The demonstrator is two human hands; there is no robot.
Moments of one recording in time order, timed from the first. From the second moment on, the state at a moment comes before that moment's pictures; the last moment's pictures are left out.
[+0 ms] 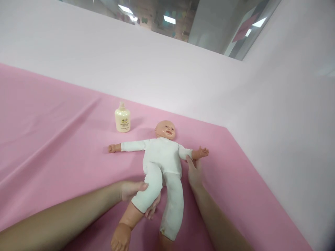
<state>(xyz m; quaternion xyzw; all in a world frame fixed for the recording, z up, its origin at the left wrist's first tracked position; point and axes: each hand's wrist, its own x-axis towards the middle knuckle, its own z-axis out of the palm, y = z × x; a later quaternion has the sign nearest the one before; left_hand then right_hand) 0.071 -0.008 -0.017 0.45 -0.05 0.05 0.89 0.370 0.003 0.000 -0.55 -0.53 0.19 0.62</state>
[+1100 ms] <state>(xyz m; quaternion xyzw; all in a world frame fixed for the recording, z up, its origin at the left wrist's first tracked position) 0.065 -0.012 0.006 0.50 0.01 0.02 0.86 0.366 0.003 0.000 -0.53 -0.50 0.29 0.62</state>
